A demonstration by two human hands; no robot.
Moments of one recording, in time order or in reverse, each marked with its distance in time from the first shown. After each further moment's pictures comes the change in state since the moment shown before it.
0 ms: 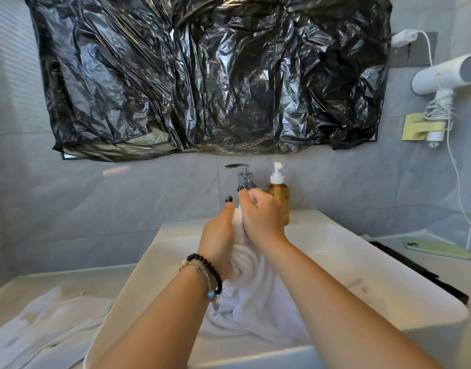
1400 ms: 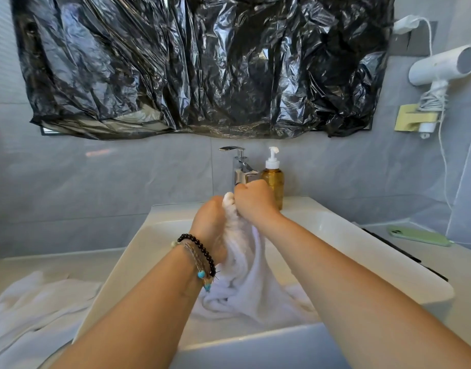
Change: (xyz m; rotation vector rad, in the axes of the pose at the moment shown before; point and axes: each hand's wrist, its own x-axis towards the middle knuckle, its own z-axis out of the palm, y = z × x) left_hand 0.003 -0.002 -0.007 -0.039 -0.127 0.030; right_hand 0.006 0.000 0.010 -0.221 -0.242 0.255
